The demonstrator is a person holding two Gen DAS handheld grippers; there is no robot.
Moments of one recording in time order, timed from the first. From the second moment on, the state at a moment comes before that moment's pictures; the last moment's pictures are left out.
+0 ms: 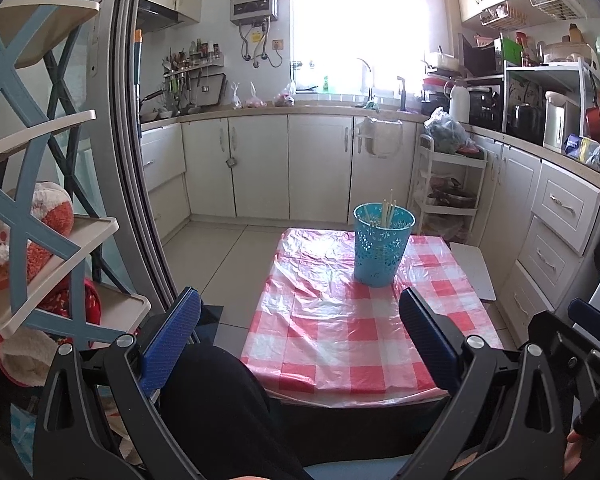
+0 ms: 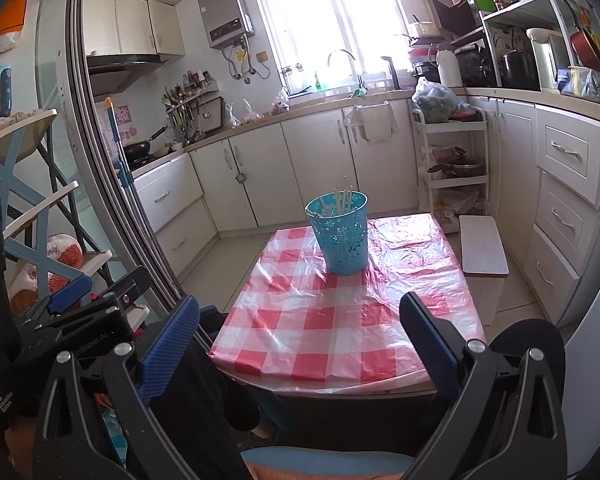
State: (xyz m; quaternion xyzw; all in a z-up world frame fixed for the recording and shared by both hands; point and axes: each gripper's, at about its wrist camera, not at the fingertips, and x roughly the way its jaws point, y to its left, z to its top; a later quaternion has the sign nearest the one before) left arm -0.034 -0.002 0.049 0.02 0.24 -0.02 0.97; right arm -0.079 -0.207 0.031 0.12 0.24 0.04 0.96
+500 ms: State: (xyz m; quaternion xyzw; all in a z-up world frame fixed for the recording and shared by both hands) left arm 0.024 -0.007 0.001 0.02 0.33 -0.02 0.94; right arm -0.002 -0.239 -0.029 0.12 0.33 0.00 0.94
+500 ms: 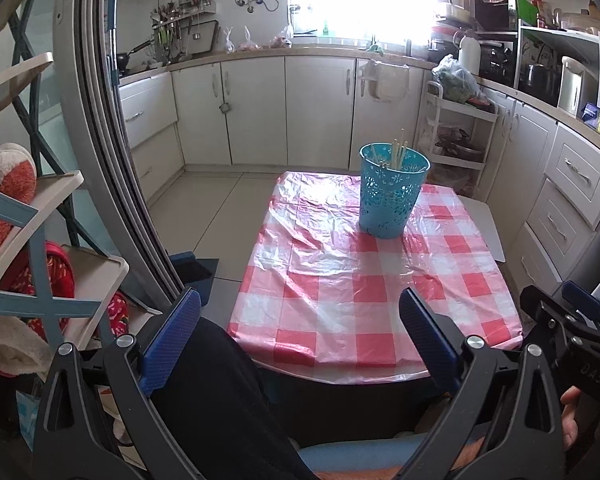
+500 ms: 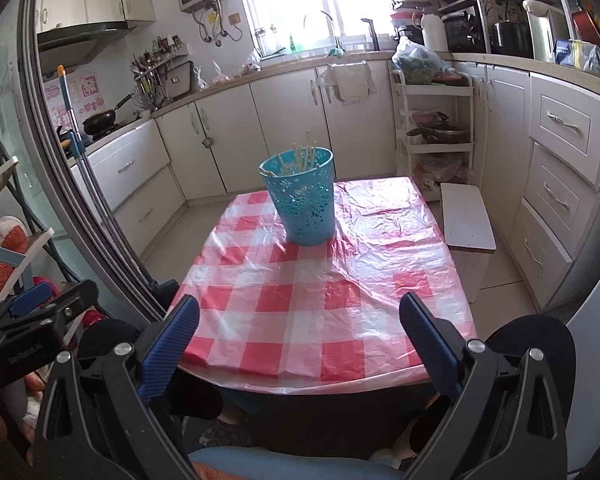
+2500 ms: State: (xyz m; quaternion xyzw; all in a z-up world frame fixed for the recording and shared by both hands) left arm 0.224 -0.012 -0.101 0.00 0.41 0.00 0.91; right arm 0.255 -0.309 -0.199 0.04 0.48 -0.09 0.87
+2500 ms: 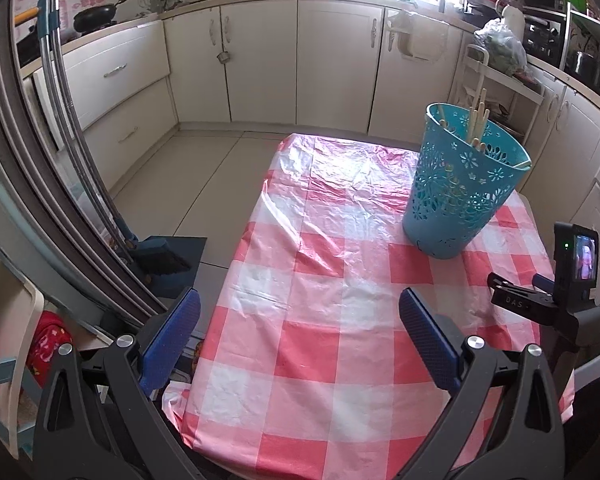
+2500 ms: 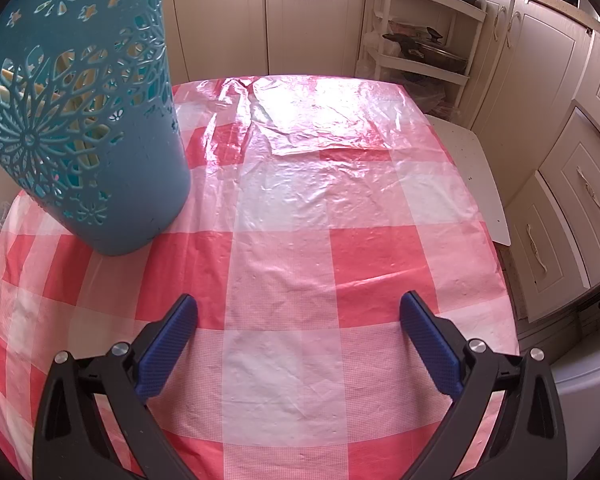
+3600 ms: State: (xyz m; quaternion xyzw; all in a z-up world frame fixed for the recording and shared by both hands) left arm 0.227 0.037 -0.109 -0.05 0.38 0.07 0.92; right arm 0.255 -0.310 -0.200 0.04 0.48 -0.09 0.87
